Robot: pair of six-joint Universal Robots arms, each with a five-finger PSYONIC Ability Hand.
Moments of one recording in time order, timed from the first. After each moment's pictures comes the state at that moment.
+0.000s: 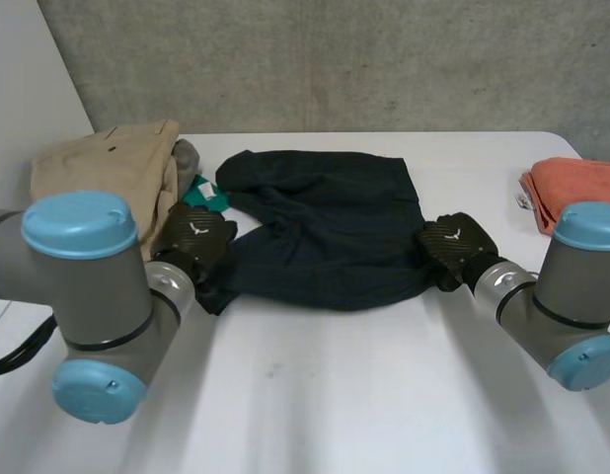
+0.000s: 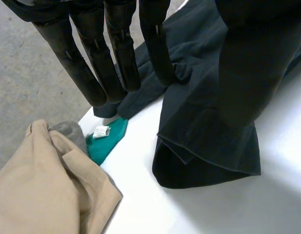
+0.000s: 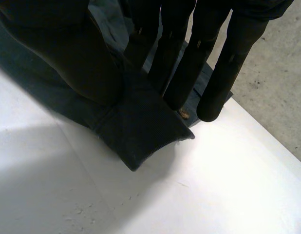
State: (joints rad) left arm 4.19 -2.02 -1.54 3.29 -1.69 3.65; right arm 1.83 -0.95 1.53 -0.29 1.23 2.64; left_hand 0.66 0.66 0.66 0.65 0.48; right_hand 1.11 1.16 1.18 1.19 1.00
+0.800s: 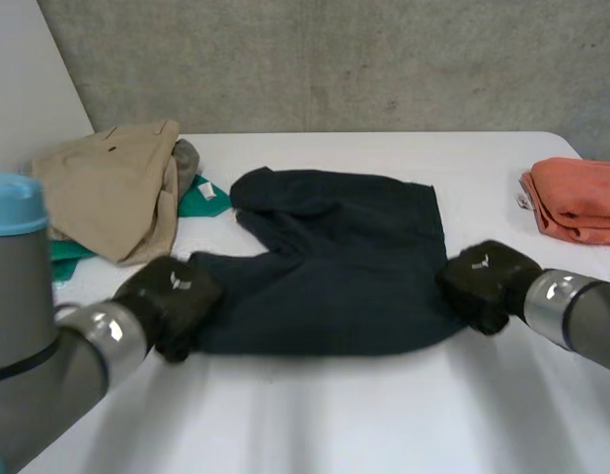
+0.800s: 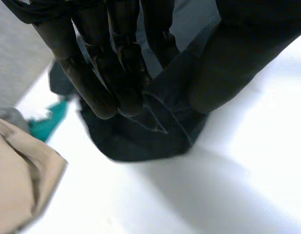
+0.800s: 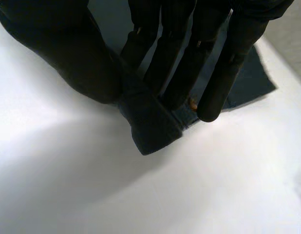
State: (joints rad) left arm 4.22 -1.71 -1.68 2.81 -1.52 3.73; right arm 1.78 -1.25 1.59 0.33 1.23 2.36; left_hand 1.14 1.19 1.18 1.19 0.97; right_hand 1.11 1.16 1.18 1.19 1.00
